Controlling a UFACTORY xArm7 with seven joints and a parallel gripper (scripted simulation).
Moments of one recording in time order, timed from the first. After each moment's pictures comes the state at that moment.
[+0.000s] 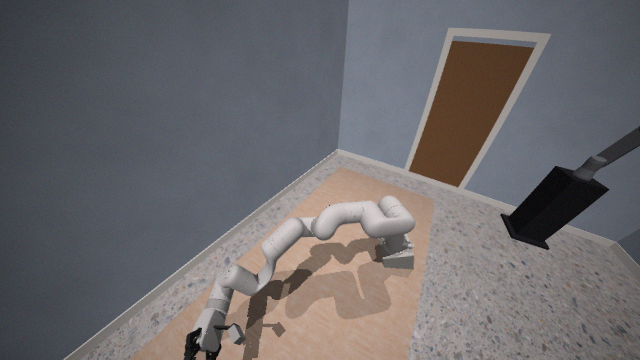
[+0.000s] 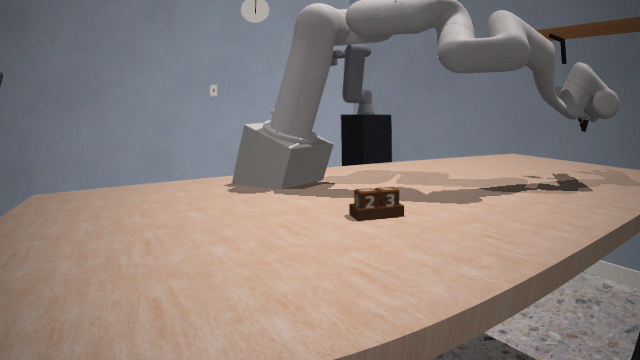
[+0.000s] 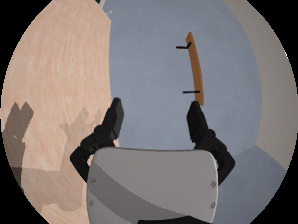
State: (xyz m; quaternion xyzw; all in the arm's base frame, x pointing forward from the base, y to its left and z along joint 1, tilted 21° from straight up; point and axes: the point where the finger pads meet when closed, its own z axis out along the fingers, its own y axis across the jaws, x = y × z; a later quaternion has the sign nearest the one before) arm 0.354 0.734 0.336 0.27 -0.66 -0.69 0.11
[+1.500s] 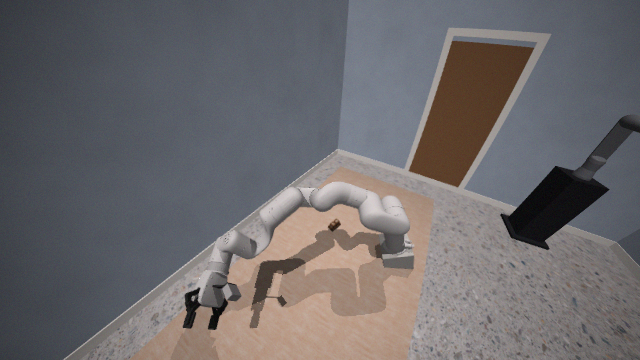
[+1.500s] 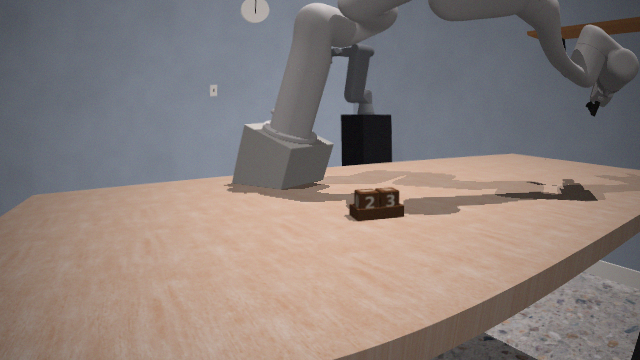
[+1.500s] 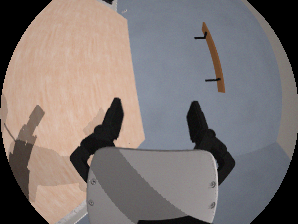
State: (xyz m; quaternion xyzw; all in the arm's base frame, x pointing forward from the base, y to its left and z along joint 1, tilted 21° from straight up) arm 0.413 0.645 0.372 0.18 -0.75 -0.62 0.13
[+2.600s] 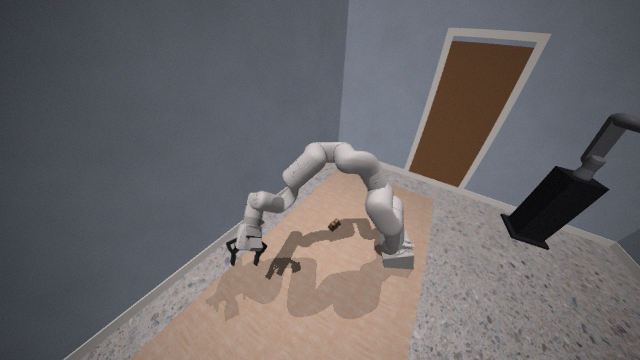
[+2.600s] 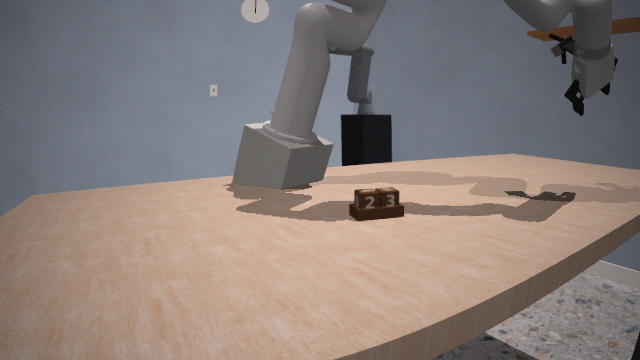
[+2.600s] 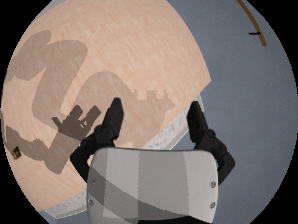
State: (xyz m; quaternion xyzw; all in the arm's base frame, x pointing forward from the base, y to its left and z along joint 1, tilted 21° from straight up) arm 0.477 0.422 0.330 -0.12 -0.88 -0.46 0.10
